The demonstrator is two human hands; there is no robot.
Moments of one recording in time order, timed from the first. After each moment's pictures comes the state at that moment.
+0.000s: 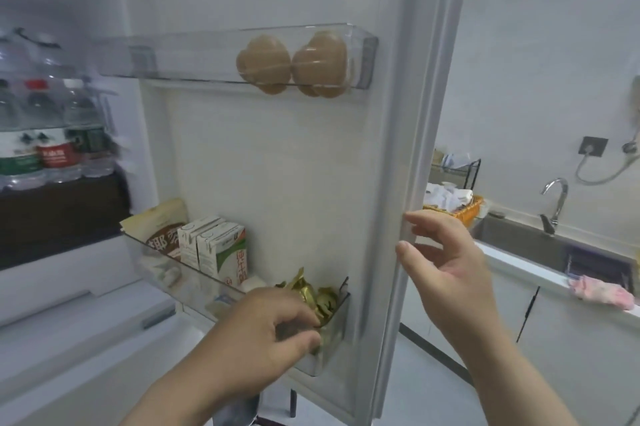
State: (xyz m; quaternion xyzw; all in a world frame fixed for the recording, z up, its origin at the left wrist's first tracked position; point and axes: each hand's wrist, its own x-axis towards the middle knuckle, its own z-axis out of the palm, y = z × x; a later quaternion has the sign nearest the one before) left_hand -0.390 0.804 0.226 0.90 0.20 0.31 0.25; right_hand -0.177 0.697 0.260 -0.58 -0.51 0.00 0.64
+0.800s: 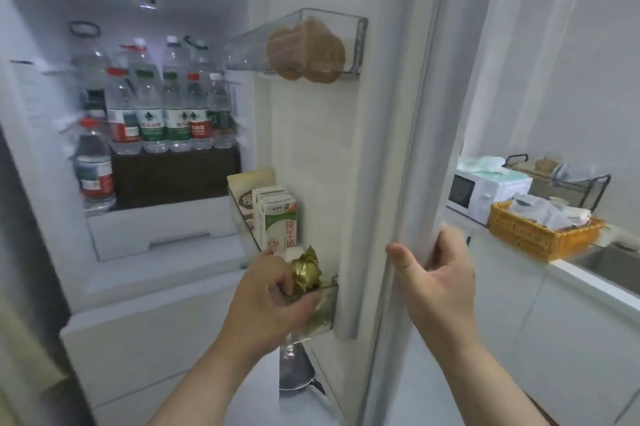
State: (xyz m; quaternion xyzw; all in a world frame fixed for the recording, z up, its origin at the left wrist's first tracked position) left_hand -0.448 0.749 0.190 0.72 0.41 0.50 0.25; right_hand -0.234 0.705 0.226 -0.50 -0.54 0.08 0.68
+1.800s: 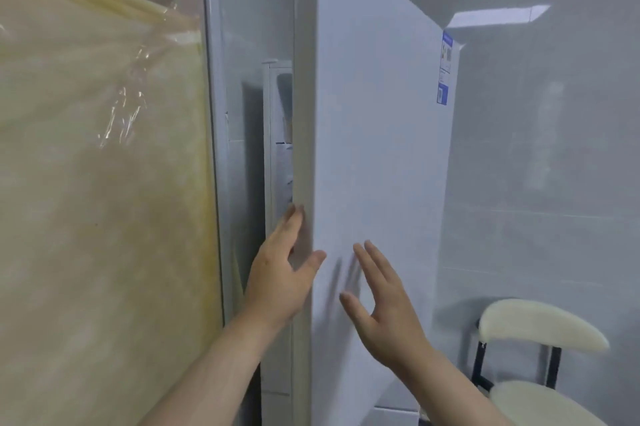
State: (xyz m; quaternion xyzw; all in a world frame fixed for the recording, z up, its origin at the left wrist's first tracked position) left_hand -0.549 0.674 0.278 0.58 0.56 0.59 0.00; right_hand -0.388 0.750 0.225 -0.28 -0.85 0.14 0.43
